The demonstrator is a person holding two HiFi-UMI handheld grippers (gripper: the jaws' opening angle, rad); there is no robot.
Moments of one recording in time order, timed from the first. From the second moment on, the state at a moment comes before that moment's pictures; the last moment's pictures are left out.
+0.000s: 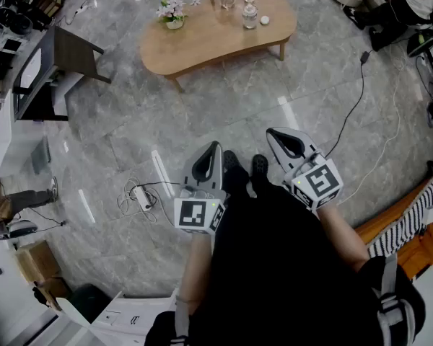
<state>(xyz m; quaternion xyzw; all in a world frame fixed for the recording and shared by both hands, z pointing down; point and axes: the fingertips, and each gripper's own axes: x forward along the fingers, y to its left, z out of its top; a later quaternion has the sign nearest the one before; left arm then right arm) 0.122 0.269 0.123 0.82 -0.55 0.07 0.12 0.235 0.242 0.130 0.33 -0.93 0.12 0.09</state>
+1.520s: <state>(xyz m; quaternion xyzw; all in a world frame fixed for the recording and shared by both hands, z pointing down) 0.035 0.244 0.146 0.79 -0.59 0.08 0.14 0.193 0.201 0.158 0.35 -0.91 0.16 0.13</state>
